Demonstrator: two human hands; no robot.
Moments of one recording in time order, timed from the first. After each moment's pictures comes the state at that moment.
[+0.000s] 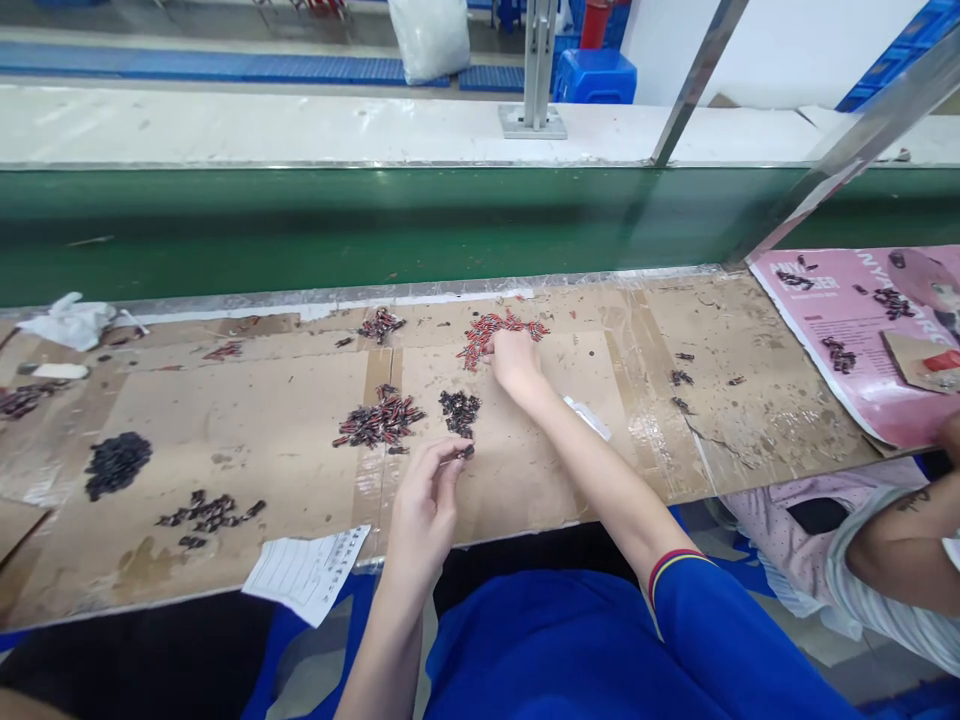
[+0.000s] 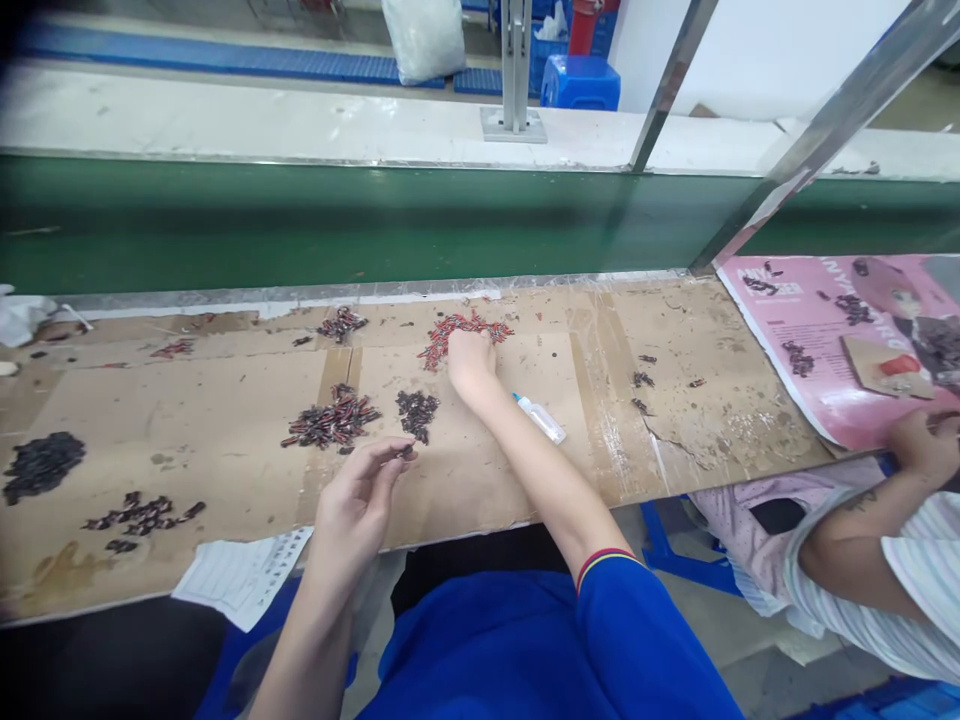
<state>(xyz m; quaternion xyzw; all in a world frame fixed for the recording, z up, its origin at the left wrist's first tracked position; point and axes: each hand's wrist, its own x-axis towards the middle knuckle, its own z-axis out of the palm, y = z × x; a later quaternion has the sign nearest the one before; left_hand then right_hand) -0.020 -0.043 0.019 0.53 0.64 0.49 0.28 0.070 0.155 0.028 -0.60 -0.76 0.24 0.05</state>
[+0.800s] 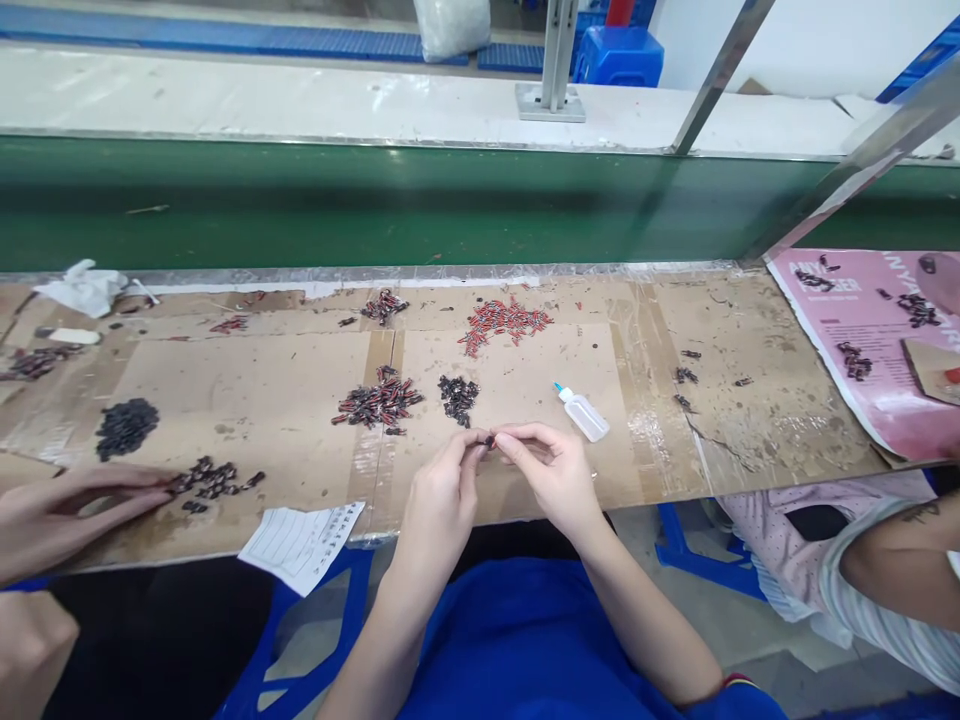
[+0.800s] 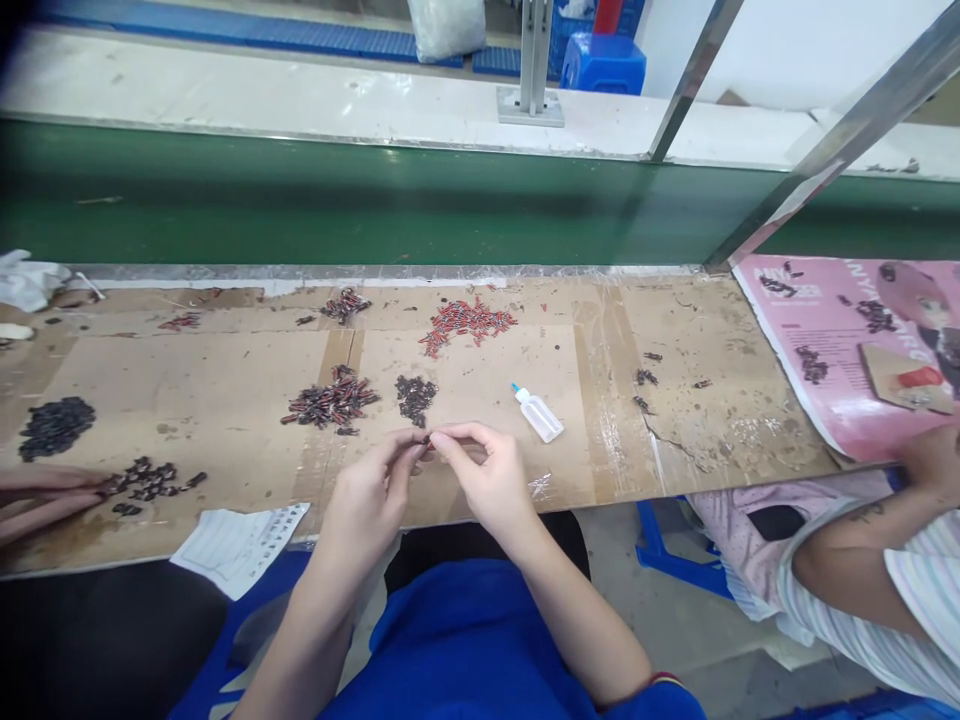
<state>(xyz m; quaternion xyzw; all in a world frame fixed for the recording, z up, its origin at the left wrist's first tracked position) 0.004 -0.045 0.042 0.57 0.67 0.40 0.26 0.130 0.000 0.050 -0.45 -0.45 0.65 0.42</state>
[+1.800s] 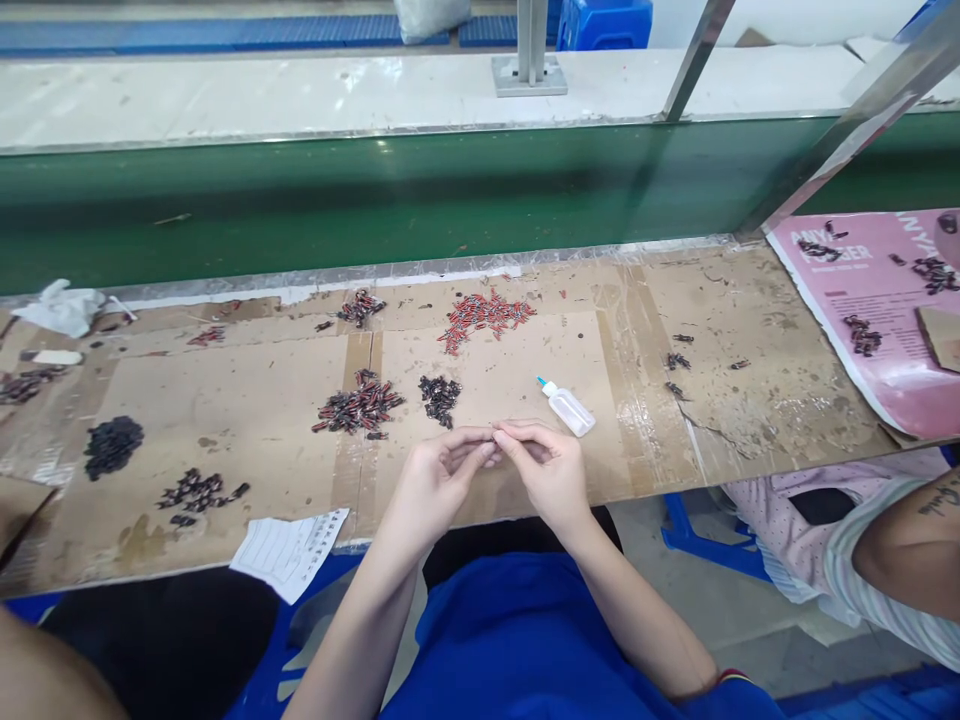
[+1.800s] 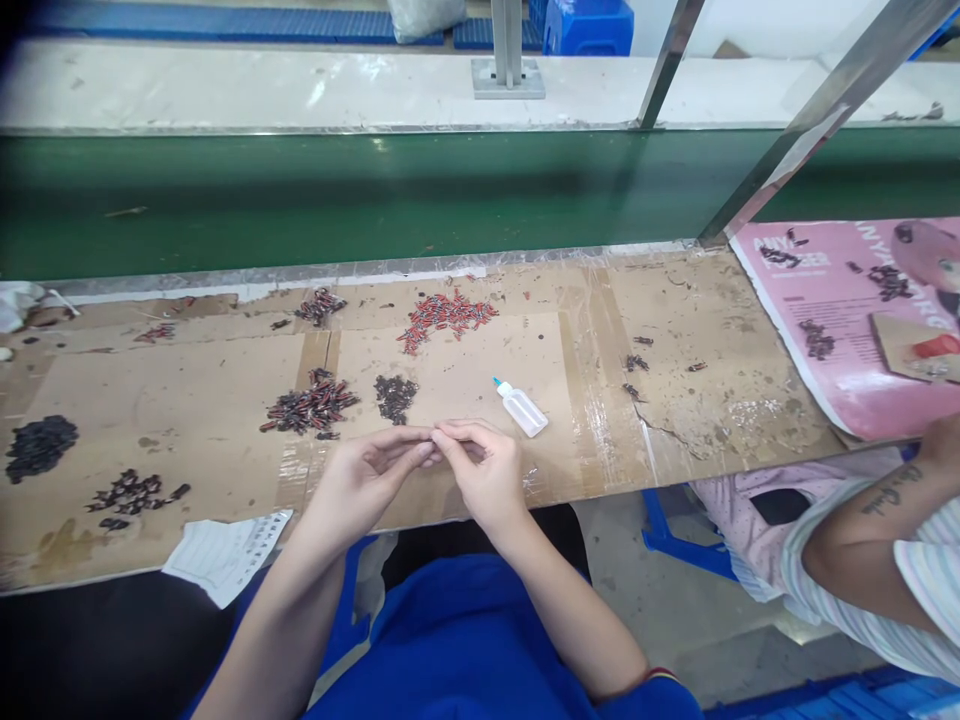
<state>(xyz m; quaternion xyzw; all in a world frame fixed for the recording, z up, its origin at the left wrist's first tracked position) 0.010 -0.021 0.050 0.46 0.59 0.45 0.48 0.141 -0.003 0.030 -0.47 -0.45 0.58 0.49</state>
